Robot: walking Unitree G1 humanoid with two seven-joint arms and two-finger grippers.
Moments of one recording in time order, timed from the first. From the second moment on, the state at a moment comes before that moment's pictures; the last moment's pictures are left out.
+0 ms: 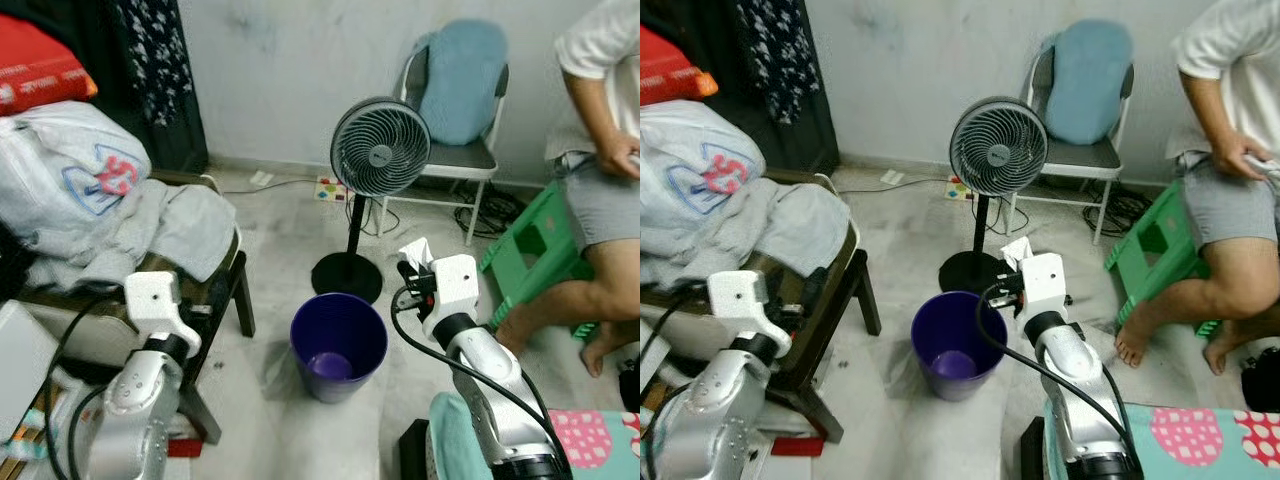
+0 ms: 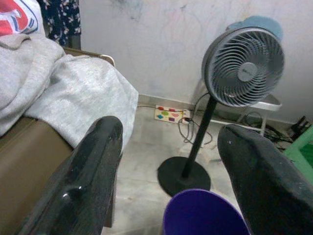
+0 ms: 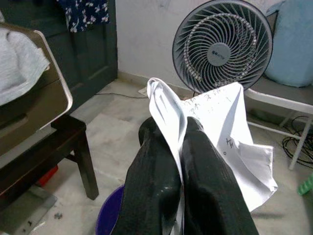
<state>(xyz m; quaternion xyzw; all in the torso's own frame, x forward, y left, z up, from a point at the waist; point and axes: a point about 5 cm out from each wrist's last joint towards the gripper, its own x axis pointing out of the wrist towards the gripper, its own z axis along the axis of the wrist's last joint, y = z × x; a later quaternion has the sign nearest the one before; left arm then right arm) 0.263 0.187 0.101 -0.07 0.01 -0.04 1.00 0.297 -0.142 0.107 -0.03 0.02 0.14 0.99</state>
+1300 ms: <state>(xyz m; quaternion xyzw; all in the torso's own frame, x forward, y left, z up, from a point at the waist) 0.266 0.181 0.099 -0.07 0.02 -0.05 1.00 0.296 -0.147 0.100 -0.03 0.04 0.13 0.99</state>
